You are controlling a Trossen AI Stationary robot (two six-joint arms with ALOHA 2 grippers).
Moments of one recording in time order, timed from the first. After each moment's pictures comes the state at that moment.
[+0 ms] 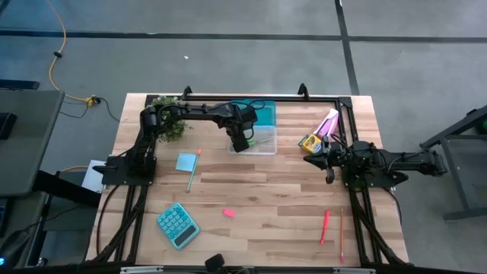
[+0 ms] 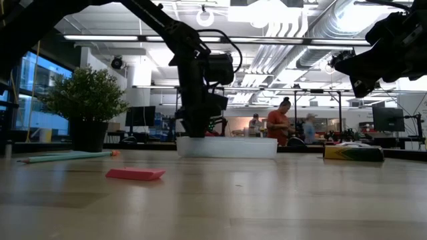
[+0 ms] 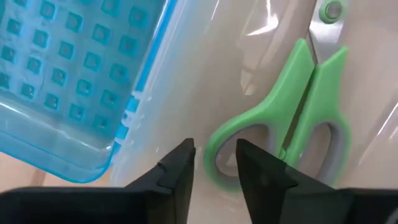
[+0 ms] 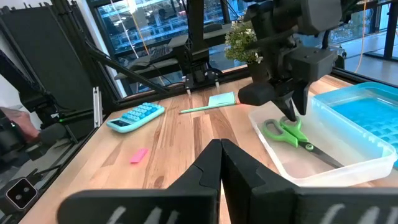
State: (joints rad) left arm 0.47 2.12 1.56 -0.81 -0.10 -0.01; right arm -0.02 0.08 0.01 0.01 0.00 0.23
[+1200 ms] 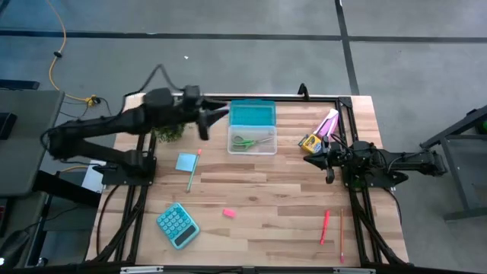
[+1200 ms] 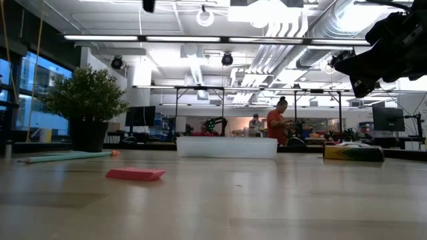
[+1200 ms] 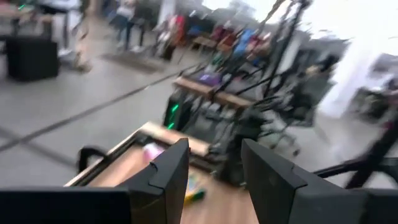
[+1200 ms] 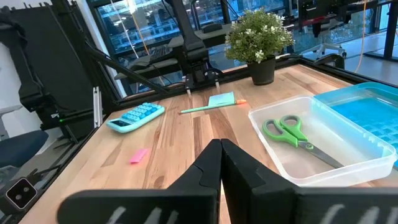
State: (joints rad) left arm 0.32 1.06 1.01 0.02 -0.03 -0.25; right arm -0.02 0.08 0.01 0.01 0.00 0.23
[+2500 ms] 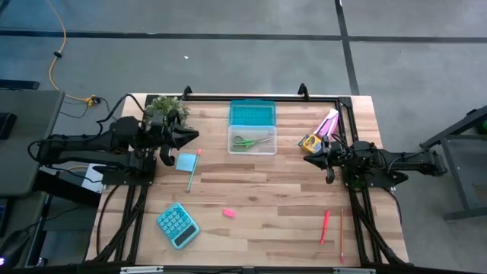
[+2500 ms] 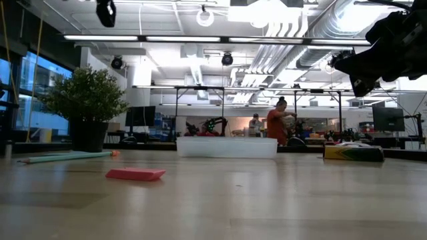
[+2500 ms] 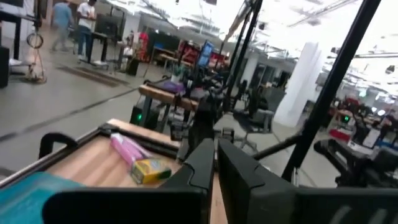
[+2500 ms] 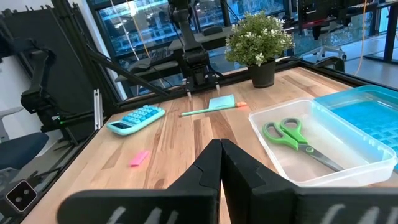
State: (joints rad) left arm 0.19 0.57 0.53 0.14 -0.02 -0.29; right arm -0.02 0.08 0.01 0.02 0.00 0.23
